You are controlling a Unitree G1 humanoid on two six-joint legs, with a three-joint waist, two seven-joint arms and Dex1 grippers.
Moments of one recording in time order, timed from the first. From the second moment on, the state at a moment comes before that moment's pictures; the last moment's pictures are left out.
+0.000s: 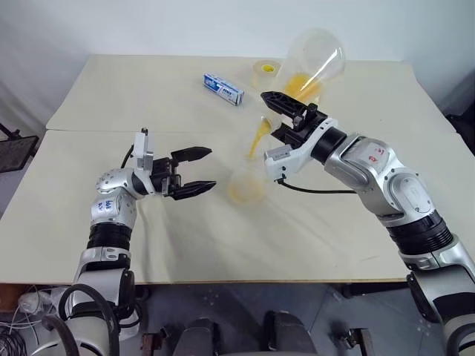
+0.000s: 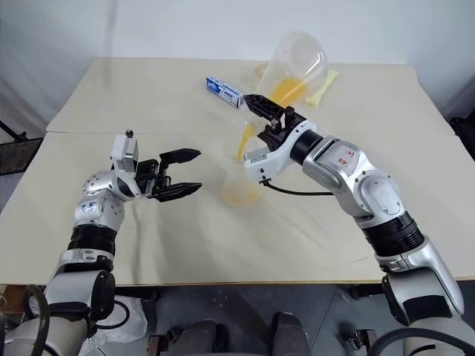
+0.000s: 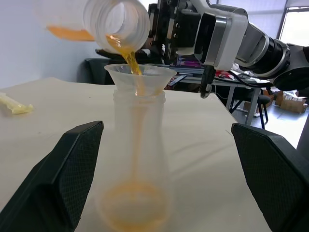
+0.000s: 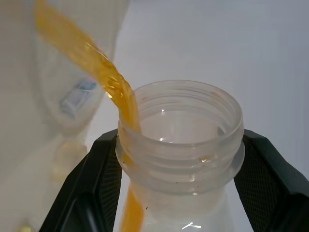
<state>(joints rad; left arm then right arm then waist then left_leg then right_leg) -0.78 0.41 0.18 0.64 -0.47 0.00 -1.47 -0.85 -0.68 0.34 -0.03 -0.87 -0.29 0.31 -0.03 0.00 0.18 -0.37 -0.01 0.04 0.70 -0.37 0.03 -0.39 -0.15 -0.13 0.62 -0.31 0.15</state>
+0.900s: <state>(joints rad) -0.78 0.41 0.18 0.64 -0.47 0.00 -1.46 -0.88 -0.69 0.34 0.03 -0.94 -0.36 0.24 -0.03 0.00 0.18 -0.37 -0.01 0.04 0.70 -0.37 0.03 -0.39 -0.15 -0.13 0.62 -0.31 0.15</state>
